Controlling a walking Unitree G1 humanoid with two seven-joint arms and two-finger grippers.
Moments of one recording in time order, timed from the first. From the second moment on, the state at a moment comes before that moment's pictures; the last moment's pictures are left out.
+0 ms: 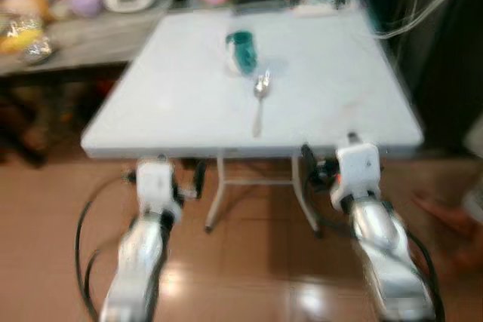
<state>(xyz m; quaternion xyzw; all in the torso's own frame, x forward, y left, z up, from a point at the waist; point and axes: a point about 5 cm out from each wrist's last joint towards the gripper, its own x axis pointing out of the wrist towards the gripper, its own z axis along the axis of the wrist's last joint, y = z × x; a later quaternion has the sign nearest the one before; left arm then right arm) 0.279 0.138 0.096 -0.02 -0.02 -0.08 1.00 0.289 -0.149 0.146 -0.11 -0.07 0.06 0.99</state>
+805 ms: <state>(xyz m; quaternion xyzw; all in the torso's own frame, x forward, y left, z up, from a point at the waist) 0.273 0.147 0.097 -0.01 -0.03 -0.08 1.00 0.286 -0.144 0.146 -0.11 -0.07 0.08 0.99</state>
